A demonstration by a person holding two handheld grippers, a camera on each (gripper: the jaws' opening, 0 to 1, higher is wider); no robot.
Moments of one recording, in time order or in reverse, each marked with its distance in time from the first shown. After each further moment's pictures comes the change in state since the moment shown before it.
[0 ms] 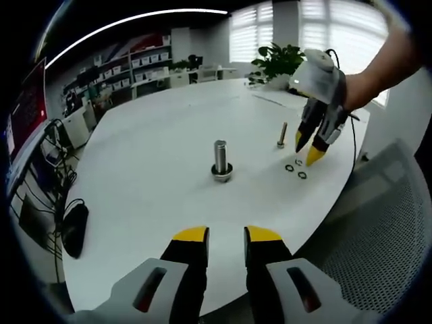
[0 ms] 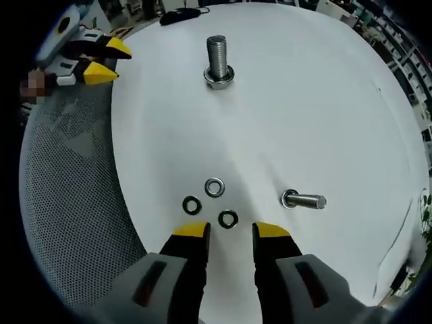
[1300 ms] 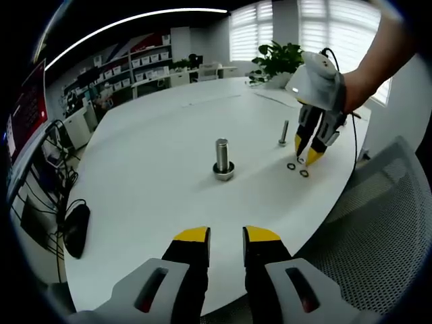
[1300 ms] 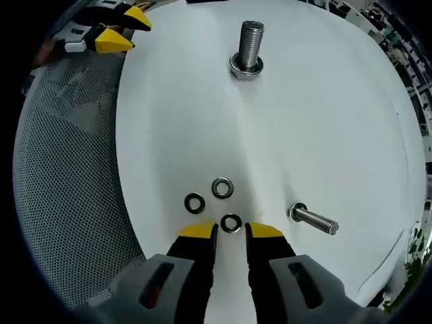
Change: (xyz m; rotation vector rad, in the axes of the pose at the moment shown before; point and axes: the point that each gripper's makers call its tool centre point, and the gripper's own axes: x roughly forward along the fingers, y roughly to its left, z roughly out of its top) left arm 0.001 0.004 -0.003 0.006 0.007 0.011; right arm 0.010 0.002 0.001 -0.167 0.076 0.007
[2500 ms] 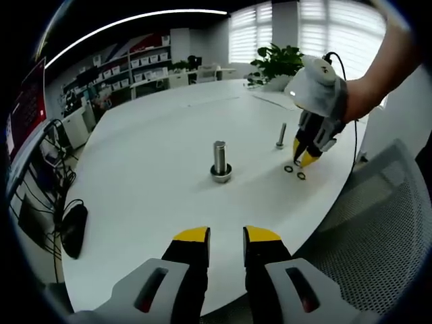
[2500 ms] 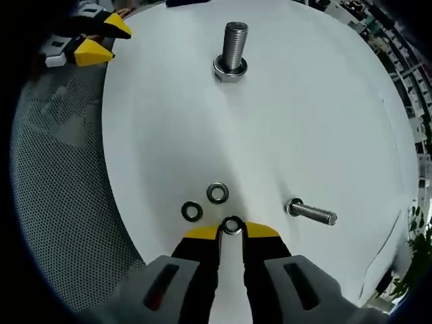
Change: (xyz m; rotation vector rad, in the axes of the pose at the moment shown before) left arm 0.000 -0.002 0.002 -0.009 -0.015 -0.016; right arm 0.001 -0.003 0.002 0.183 -0.023 -0.074
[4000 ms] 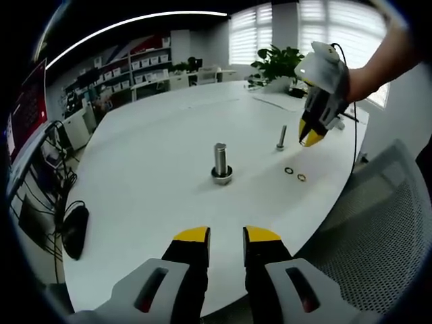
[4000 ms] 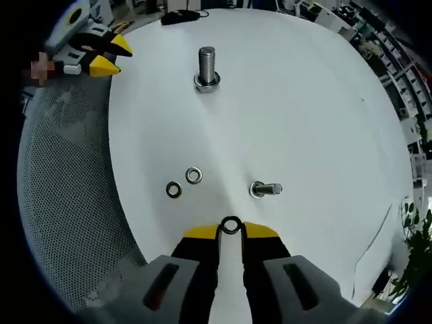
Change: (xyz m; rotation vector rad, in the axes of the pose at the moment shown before) left arm -0.003 0.002 0.005 0.004 -0.010 0.006; right arm -0.042 -0.036 -0.007 -0.070 -0.070 -0.035
